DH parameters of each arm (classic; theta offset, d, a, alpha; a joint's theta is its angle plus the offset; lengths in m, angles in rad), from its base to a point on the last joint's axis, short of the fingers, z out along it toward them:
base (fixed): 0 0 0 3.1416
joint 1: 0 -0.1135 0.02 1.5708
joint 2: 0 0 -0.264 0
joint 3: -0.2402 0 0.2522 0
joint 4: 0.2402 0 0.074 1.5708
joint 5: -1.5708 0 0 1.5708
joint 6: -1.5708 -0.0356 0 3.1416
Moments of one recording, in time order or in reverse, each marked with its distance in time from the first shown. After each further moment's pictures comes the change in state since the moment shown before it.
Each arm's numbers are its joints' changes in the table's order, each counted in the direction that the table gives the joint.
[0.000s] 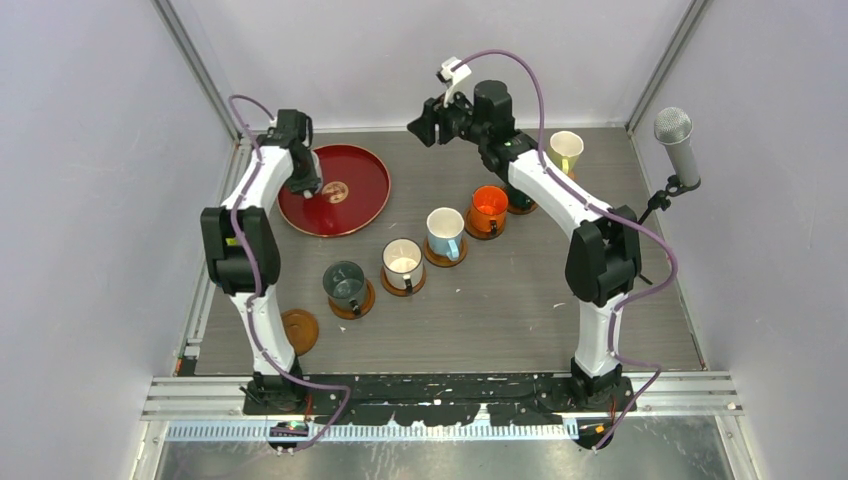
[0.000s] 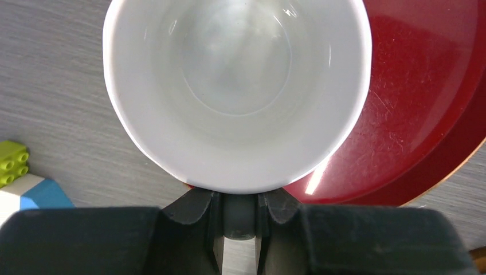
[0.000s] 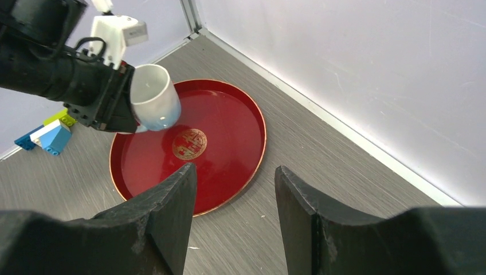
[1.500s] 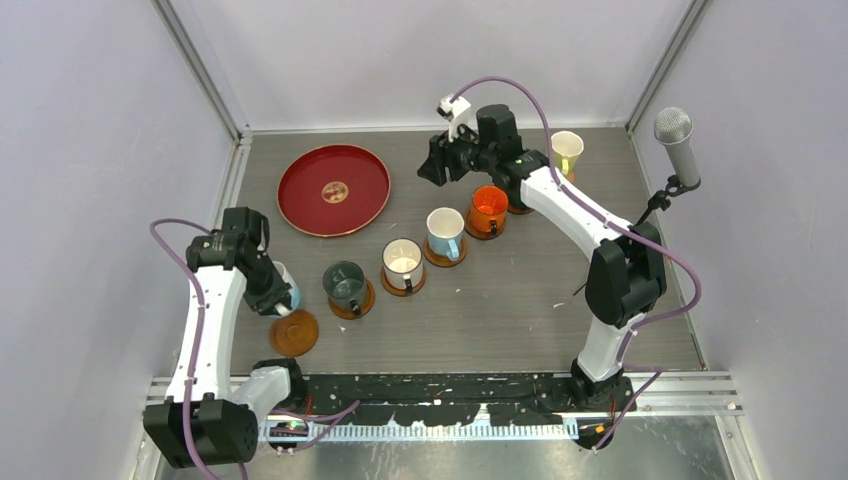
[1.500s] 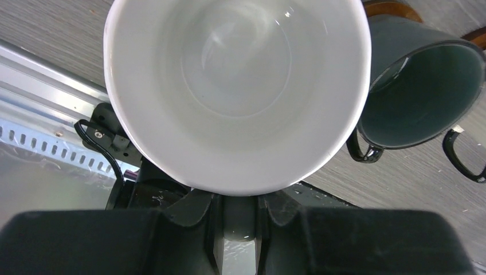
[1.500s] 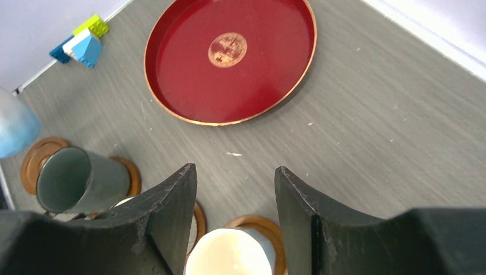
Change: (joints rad) left arm -0.117 -1.006 0.708 0.583 -0.125 0.261; right arm -0.017 -0.179 0.222 0.217 0.055 0.031
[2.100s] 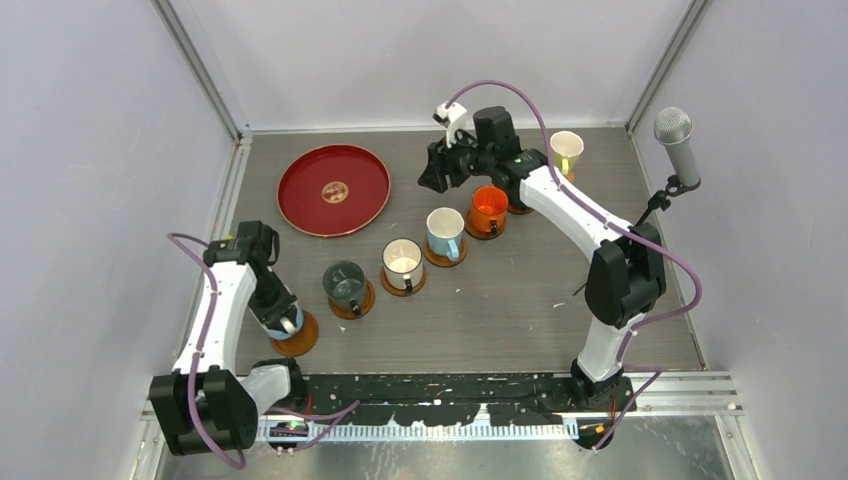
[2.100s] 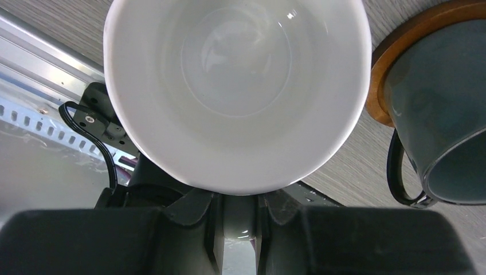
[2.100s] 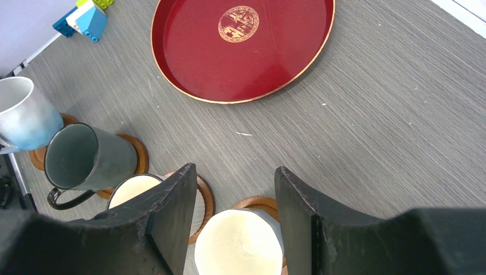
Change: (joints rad) left arm -0.017 0.053 0.180 -0.056 0.025 0.071; right arm -0.010 0.000 -0.015 0.123 0.031 0.032
